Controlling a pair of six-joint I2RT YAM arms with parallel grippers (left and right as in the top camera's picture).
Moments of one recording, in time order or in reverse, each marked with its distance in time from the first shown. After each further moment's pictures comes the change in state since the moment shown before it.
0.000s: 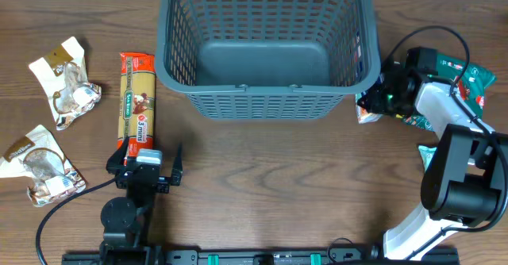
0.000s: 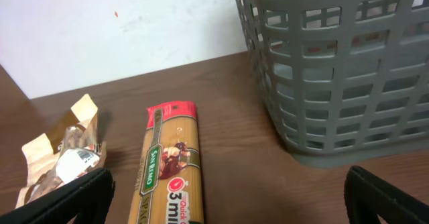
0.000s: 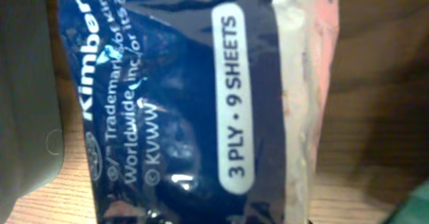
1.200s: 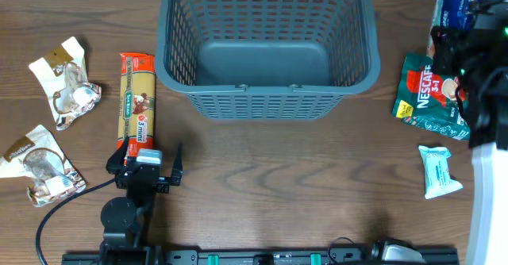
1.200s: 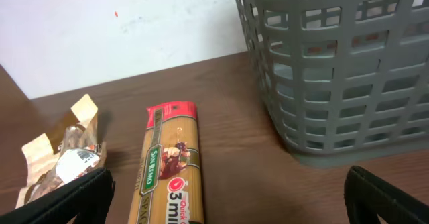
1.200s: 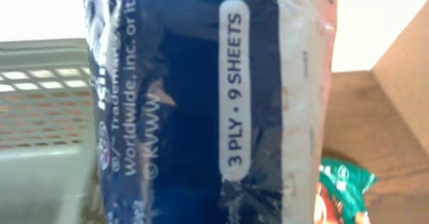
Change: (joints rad) left arm 0.000 0.000 0.000 0.000 0.000 0.000; right arm -0.040 -0.626 0.238 -0.049 0.124 0.024
